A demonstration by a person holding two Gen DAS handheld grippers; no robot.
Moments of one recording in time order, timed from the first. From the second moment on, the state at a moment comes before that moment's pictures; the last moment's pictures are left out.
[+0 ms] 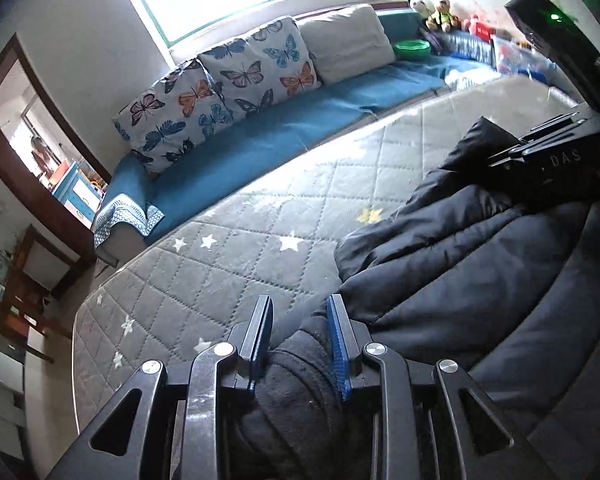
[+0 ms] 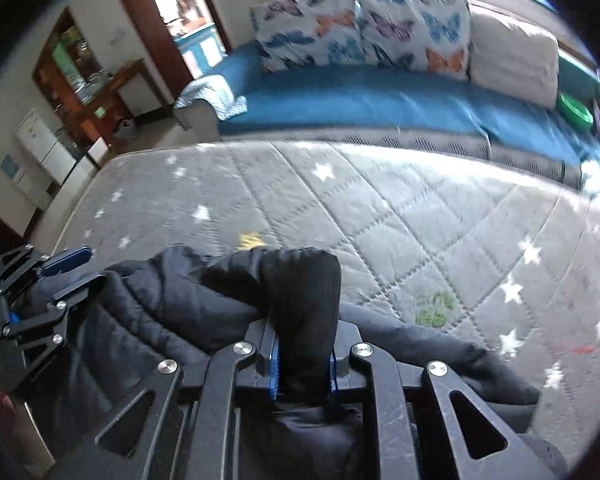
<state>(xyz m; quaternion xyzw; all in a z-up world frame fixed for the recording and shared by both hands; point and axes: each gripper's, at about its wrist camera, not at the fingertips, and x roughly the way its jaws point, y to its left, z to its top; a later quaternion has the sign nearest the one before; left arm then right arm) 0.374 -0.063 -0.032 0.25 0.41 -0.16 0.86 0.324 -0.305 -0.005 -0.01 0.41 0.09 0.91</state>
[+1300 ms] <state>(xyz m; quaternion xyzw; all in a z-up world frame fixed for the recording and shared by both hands) 0.429 -0.010 -0.089 0.16 0.44 -0.11 0.88 0.249 -0.312 0.005 -0.07 0.37 0.01 0.93</state>
